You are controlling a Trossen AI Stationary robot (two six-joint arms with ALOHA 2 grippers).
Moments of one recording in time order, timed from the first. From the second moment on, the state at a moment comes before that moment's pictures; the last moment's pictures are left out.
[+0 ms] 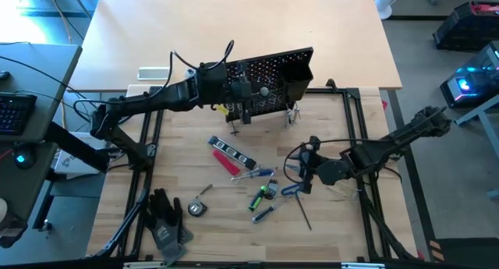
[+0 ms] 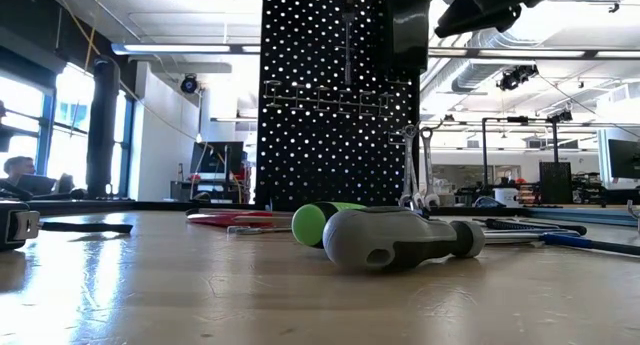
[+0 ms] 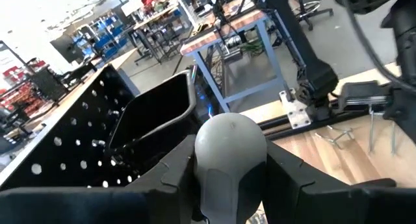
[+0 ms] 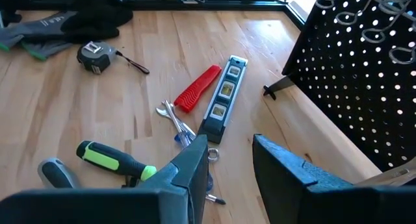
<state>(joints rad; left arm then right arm) 0.24 1.57 1.56 -0.15 0.03 0.51 0.45 1.19 0.87 -0.36 0.64 0.31</state>
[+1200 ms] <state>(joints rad) 0.30 1.68 1.55 -0.22 -0.07 0.47 0.45 1.20 0.87 -0.36 0.64 0.31</state>
